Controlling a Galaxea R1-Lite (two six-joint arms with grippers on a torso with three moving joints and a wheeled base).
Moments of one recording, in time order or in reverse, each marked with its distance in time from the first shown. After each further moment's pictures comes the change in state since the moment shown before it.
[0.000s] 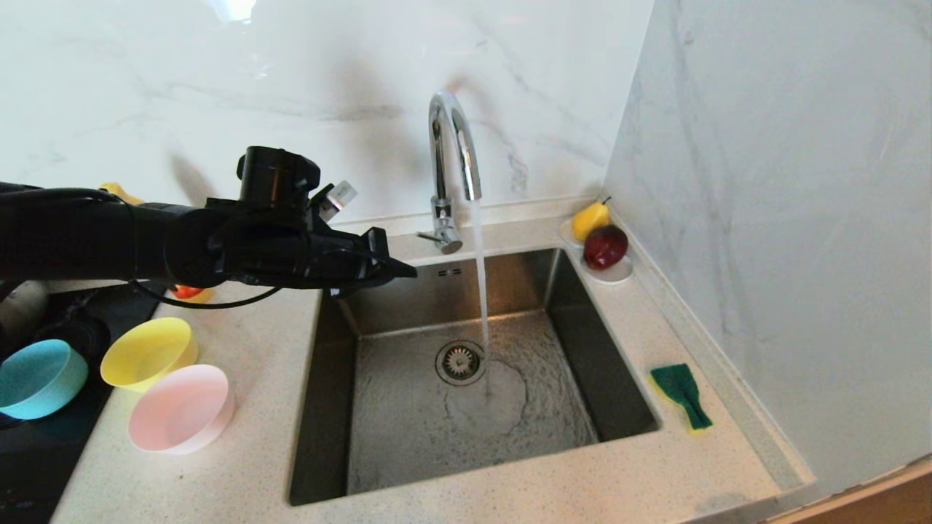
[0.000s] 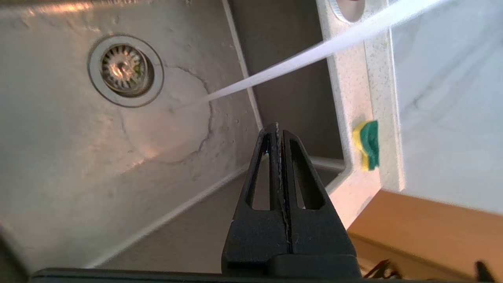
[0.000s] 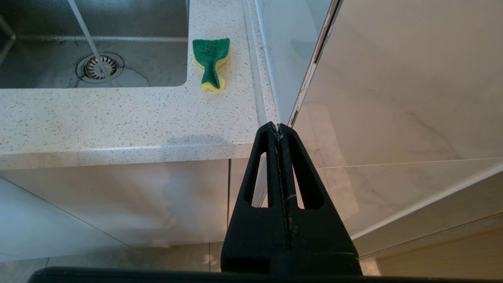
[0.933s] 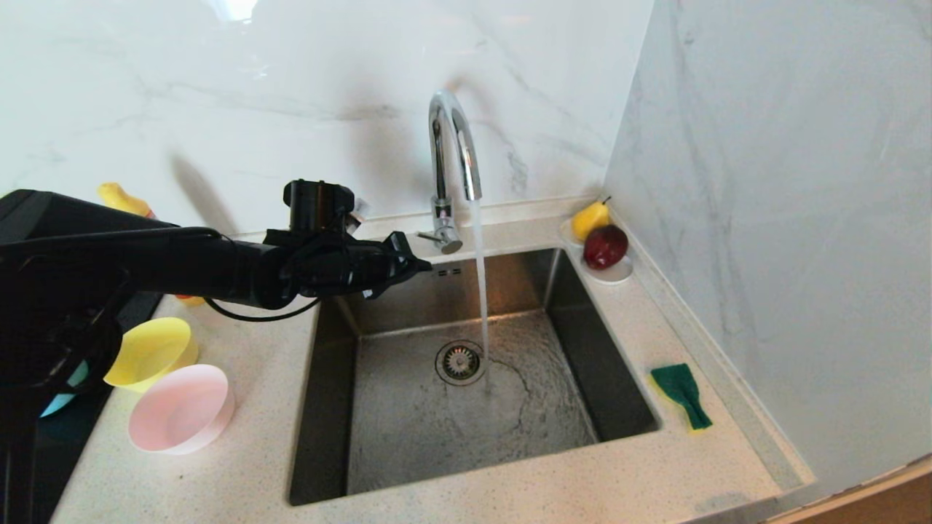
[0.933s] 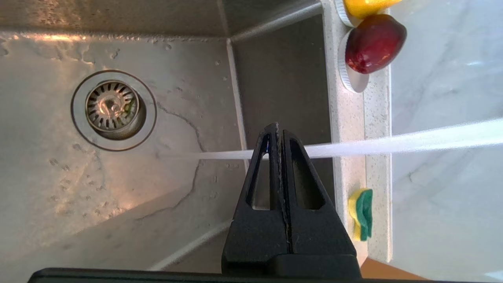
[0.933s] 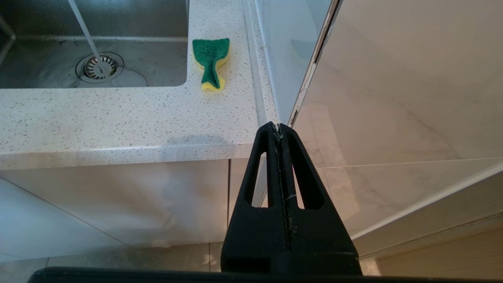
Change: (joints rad) left arm -0.002 0.198 -0.062 -0.267 0.063 -0.199; right arm 0.000 0.000 0.000 0.000 0.000 0.000
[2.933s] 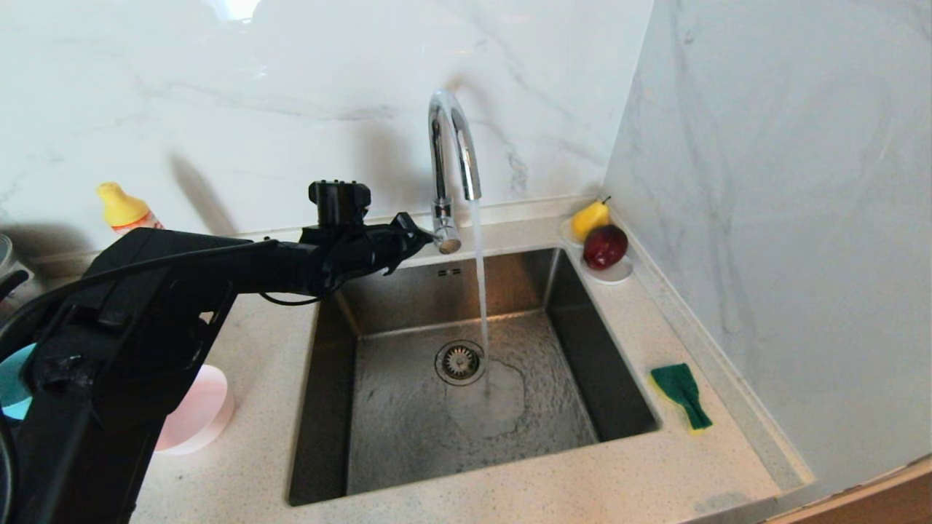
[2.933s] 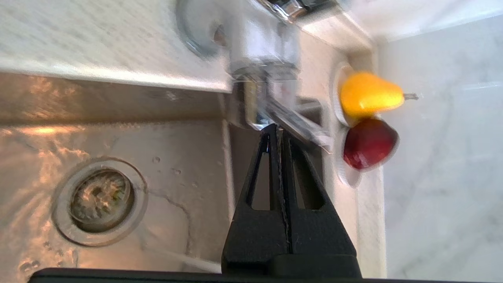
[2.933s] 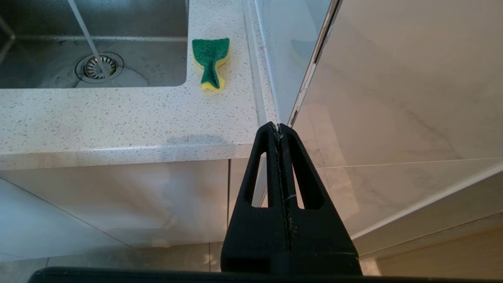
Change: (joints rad) left arm 0.040 0.276 -0.401 -0.048 0.079 -0.139; right arm 0.000 0.000 0.000 0.000 0.000 0.000
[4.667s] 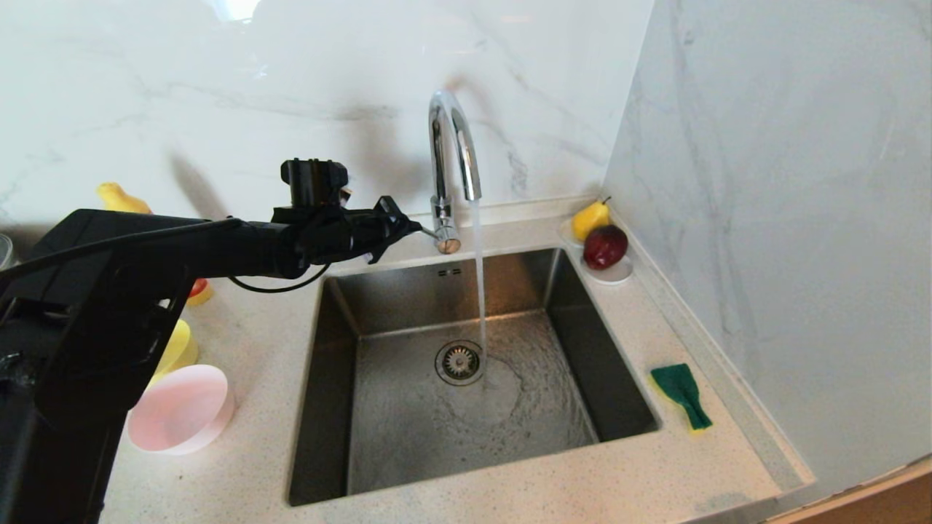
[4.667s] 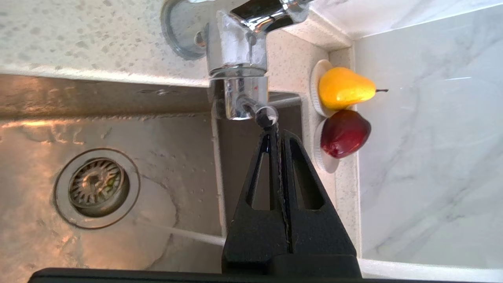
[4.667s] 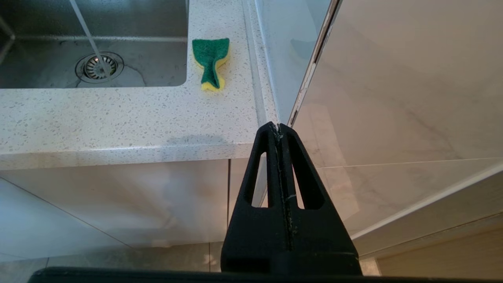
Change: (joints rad) left arm 0.031 -0.080 0.012 0.077 -0.081 -0.004; right arm 0.000 0.000 0.000 0.000 0.000 0.000
